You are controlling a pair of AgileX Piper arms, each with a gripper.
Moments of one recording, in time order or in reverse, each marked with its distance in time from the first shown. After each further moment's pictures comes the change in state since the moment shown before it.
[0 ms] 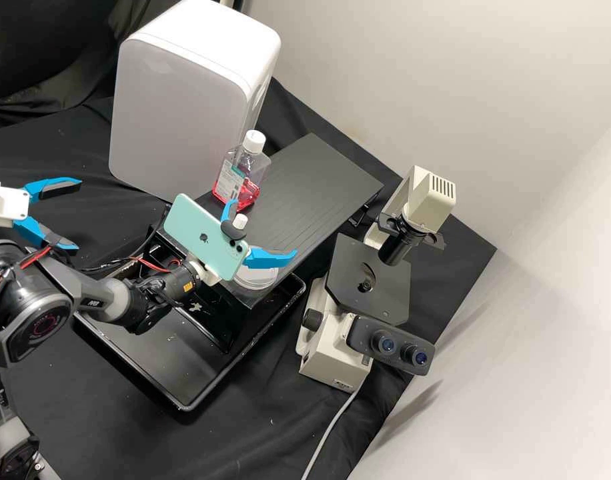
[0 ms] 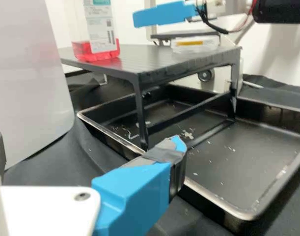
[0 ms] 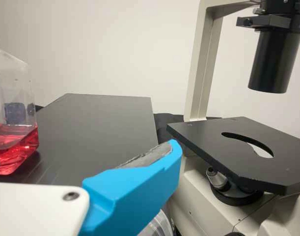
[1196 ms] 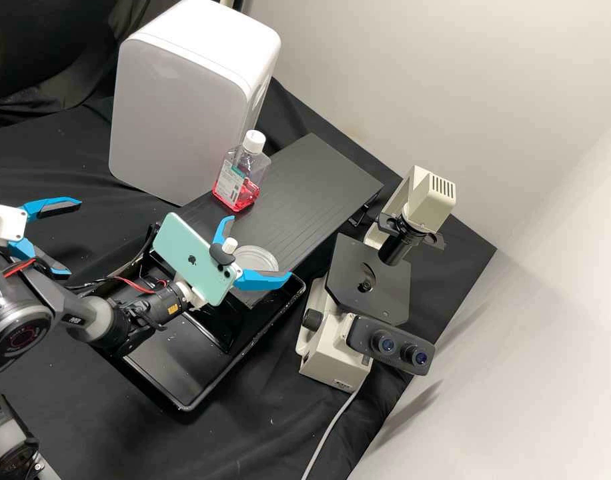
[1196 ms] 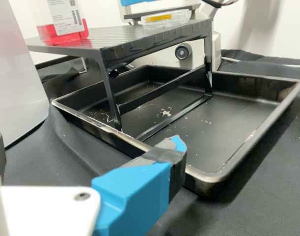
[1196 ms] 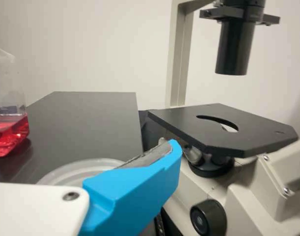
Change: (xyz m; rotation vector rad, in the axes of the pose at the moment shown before) left arm -0.001 -0.016 0.018 0.069 -0.038 -0.062; right arm -0.039 0.001 0.019 0.025 -0.038 0.038
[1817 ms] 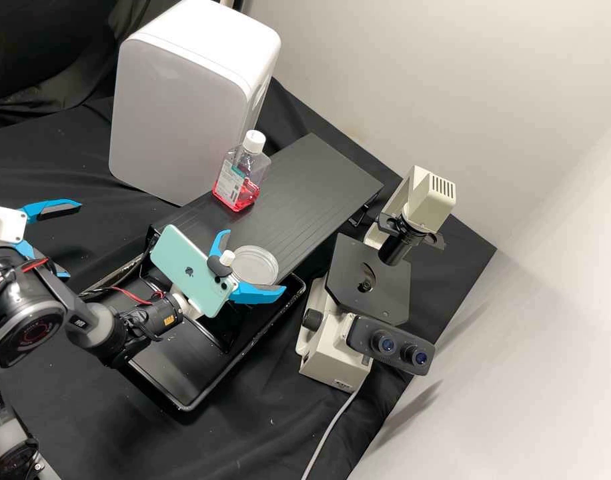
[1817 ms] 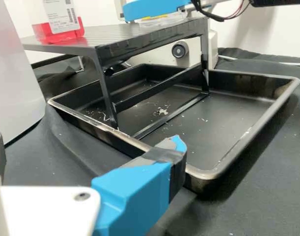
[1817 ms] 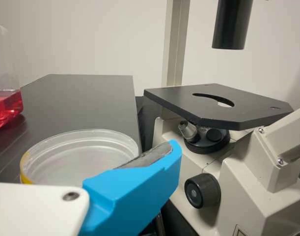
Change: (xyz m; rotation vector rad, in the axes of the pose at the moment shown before) left arm 0.000 -0.002 0.002 0.005 -0.009 -0.007; right arm -0.006 -0.009 0.015 -0.005 -0.034 -0.021
